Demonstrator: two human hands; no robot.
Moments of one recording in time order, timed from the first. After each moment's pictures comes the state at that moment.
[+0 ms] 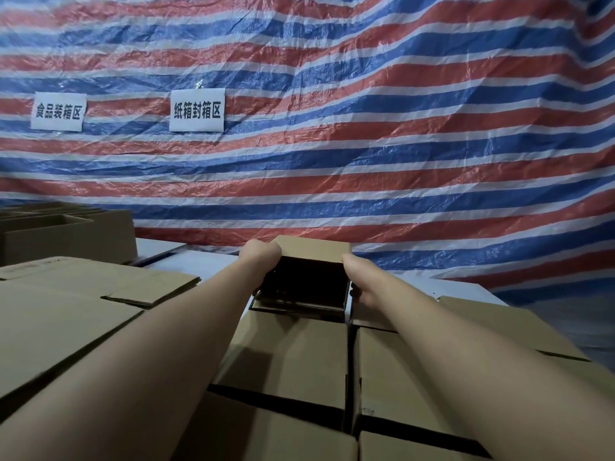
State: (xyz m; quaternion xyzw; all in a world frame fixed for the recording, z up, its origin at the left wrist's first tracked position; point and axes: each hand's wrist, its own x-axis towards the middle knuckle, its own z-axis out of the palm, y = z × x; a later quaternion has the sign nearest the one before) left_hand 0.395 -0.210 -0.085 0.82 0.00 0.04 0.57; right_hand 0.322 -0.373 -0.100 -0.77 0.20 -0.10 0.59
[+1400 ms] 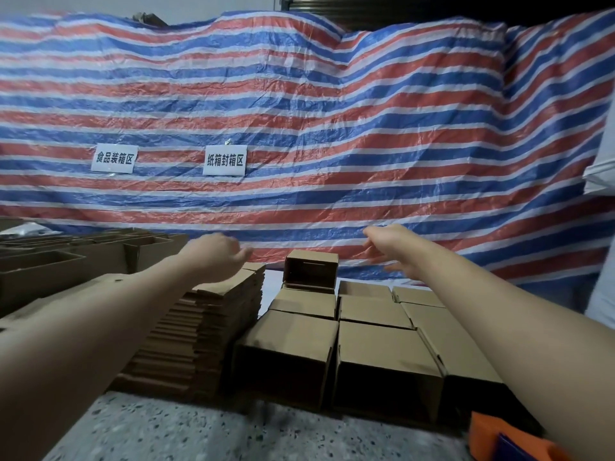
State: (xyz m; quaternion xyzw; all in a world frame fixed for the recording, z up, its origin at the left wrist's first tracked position) left_hand 0.077 0.052 -0.016 0.94 -0.25 0.23 0.08; right_hand -0.072 -0.215 0.026 -0.84 0.18 -0.21 0.46
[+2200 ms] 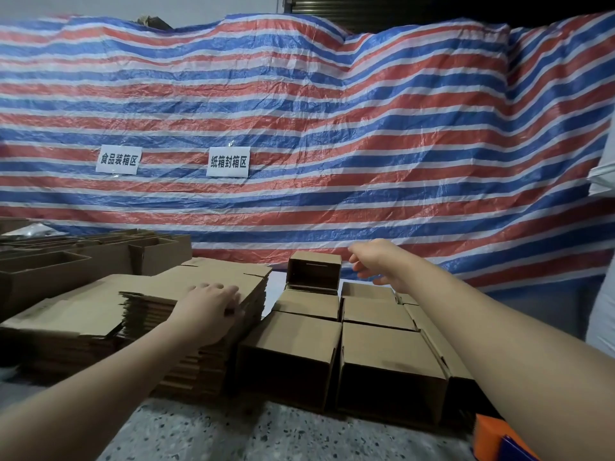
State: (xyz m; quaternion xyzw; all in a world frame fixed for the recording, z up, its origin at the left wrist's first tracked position) left_hand 0.064 0.066 -0.101 0.92 -0.25 0.29 0.04; right_hand -0.055 -0.202 0.006 -0.87 0.17 -0.18 0.43
